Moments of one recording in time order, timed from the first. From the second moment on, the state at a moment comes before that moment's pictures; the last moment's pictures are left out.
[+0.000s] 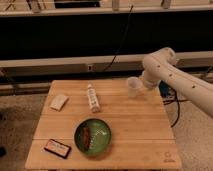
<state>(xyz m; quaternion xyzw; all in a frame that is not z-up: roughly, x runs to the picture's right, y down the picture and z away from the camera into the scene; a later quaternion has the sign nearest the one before) 0.233 0.014 0.799 -0.23 -0.02 -0.14 0.96</state>
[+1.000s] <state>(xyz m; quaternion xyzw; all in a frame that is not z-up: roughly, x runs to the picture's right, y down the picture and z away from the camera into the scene) 0.224 0.022 0.832 -0.24 -0.06 -0.17 0.95</state>
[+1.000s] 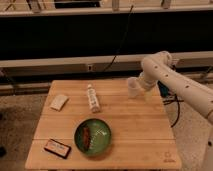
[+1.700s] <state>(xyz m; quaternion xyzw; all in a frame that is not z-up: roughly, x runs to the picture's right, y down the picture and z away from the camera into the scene) 0.224 0.029 0.849 -0.24 -0.07 -0.18 0.95</state>
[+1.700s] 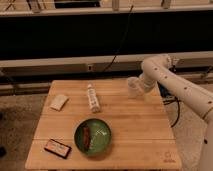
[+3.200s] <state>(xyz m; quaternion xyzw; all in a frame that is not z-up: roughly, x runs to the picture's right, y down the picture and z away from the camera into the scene) 0.220 0.033 0.873 -0.24 -0.08 -0.18 0.95</state>
